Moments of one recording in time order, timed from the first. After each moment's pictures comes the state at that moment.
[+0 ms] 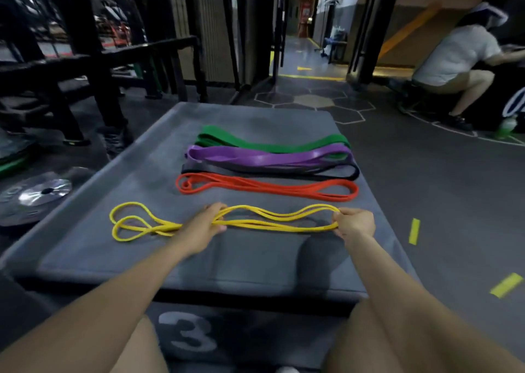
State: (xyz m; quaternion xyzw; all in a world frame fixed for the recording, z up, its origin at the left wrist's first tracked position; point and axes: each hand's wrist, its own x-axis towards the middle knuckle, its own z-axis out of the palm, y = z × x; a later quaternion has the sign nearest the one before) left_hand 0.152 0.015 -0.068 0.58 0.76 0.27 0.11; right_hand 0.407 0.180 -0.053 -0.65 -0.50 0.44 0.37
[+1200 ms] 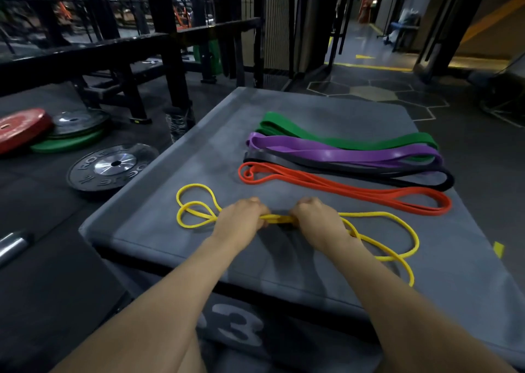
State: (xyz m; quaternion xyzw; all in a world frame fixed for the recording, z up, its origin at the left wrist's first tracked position) left_hand 0.131 -0.008 -0.055 0.55 0.82 0.12 -0.02; right_hand 0.259 0.100 -0.043 -0.26 -0.97 0.00 0.04
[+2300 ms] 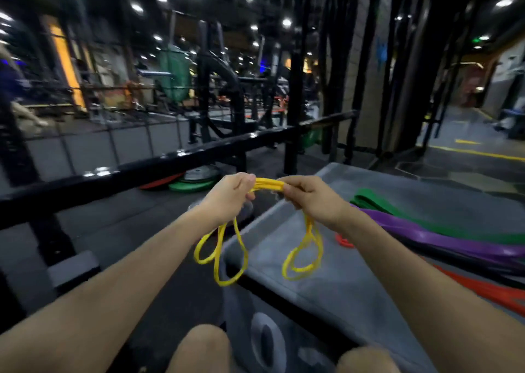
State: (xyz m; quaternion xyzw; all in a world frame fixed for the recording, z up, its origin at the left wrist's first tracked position) left_hand 0.090 -0.218 0.124 0.36 0.80 0.48 -0.01; right_hand 0.172 -0.054 0.126 0.06 -0.89 0.42 0.18
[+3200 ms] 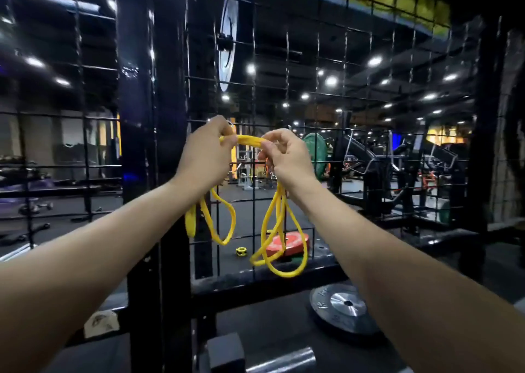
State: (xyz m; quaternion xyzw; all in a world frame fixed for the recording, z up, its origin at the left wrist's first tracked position) left_hand 0.061 -0.454 0.339 0.09 0.82 0.32 -0.47; right_hand 0.009 -0.324 0.324 0.28 -0.68 0.61 0.29
